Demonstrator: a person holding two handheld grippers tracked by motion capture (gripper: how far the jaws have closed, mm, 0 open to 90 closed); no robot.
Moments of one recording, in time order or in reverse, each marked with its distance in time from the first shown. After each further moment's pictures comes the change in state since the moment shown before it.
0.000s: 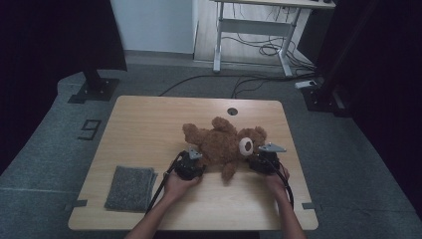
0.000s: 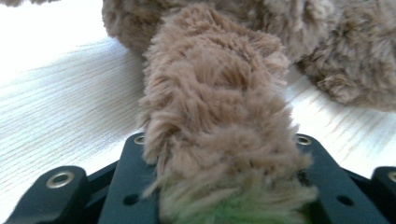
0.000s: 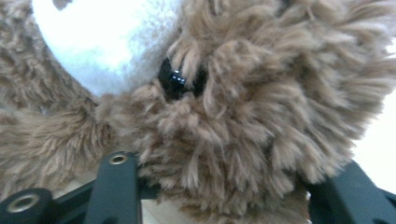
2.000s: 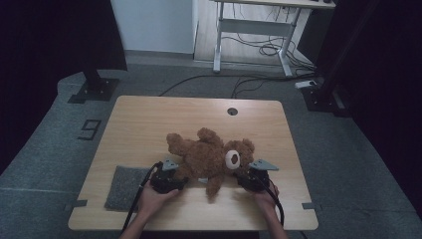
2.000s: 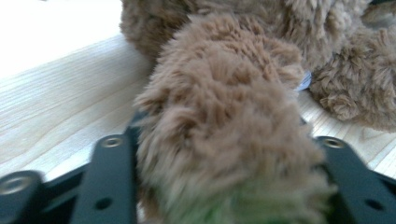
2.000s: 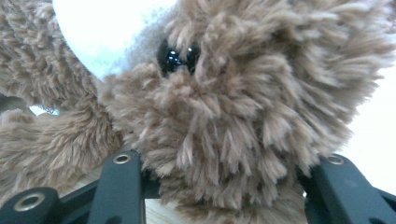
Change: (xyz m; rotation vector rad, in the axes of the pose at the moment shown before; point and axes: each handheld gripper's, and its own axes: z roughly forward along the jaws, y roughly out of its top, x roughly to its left) left arm 0.024 -0.052 -0.063 -0.019 -0.048 -0.060; right arm 0.063 -0.027 -0.023 -0.068 0.100 0.035
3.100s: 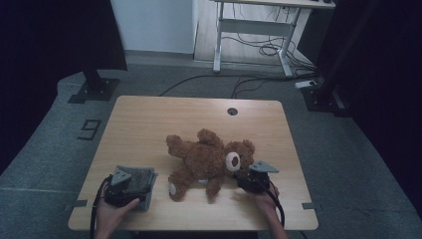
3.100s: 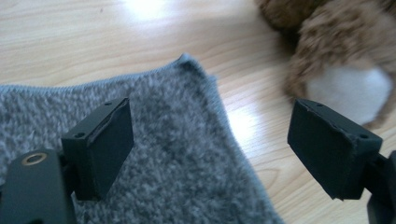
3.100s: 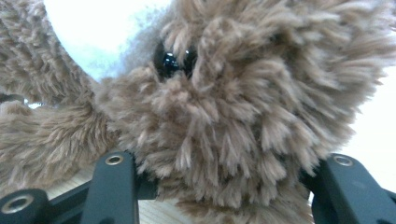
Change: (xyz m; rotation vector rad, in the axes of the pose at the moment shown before) left arm 0.056 -0.070 -0.088 -0.079 0.165 -0.162; right arm 0.000 -0.006 -0.001 -0.006 -0.002 -0.020
